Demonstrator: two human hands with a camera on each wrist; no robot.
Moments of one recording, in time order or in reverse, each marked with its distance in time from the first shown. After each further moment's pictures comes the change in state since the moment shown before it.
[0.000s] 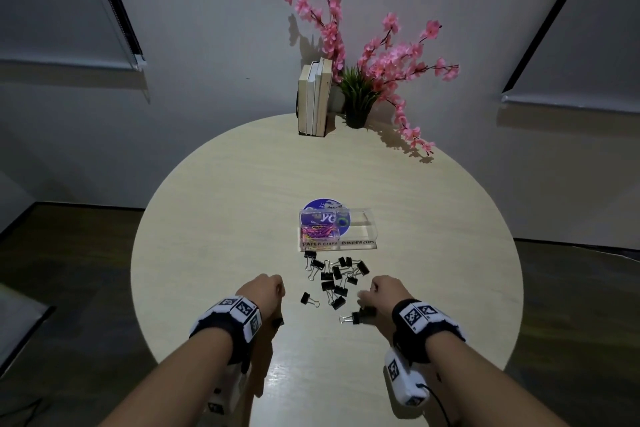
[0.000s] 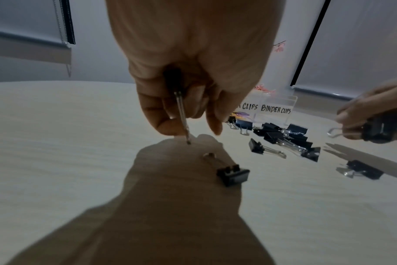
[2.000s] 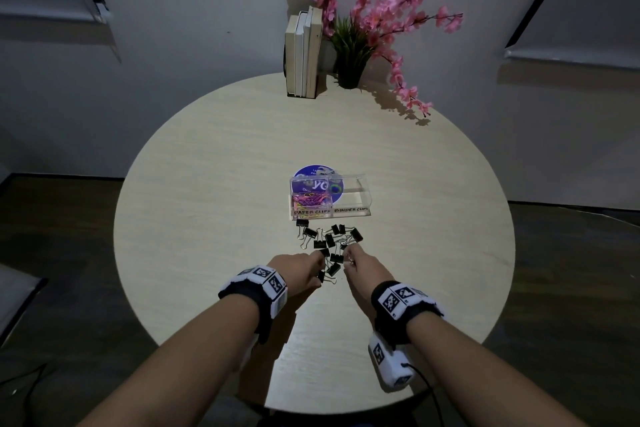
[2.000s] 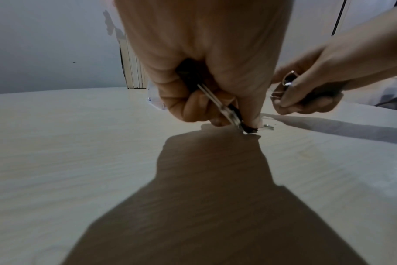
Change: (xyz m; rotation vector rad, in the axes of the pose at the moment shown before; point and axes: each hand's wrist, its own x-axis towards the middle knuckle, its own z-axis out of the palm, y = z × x) left_hand -0.001 0.056 0.014 0.216 -0.131 0.369; right_hand -0.009 -0.007 0.028 -0.028 0.047 -0.165
